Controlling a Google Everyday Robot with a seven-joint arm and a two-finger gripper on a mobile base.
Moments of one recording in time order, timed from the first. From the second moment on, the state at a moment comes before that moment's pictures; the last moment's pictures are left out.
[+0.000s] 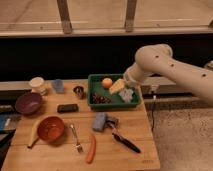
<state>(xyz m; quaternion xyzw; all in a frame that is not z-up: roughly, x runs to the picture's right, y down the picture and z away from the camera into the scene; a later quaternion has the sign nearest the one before) 0.072 0.008 0.720 -0.28 0.00 0.57 0.78</state>
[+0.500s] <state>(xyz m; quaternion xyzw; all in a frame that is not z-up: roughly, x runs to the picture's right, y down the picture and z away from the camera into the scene) 0.044 0.026 0.776 -0.28 0.04 0.50 0.82</state>
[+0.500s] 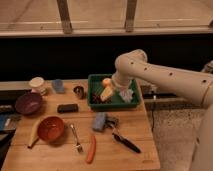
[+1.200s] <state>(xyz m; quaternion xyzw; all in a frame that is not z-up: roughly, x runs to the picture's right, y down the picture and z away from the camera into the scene) 0.056 0.017 0.811 -0.27 0.07 0.51 0.81</state>
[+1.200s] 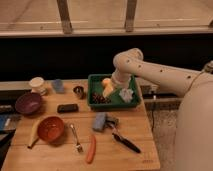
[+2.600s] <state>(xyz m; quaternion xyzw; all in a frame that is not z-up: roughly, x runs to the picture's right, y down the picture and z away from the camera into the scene) 0.093 0.028 0.898 -0.30 0.13 0.51 0.80</state>
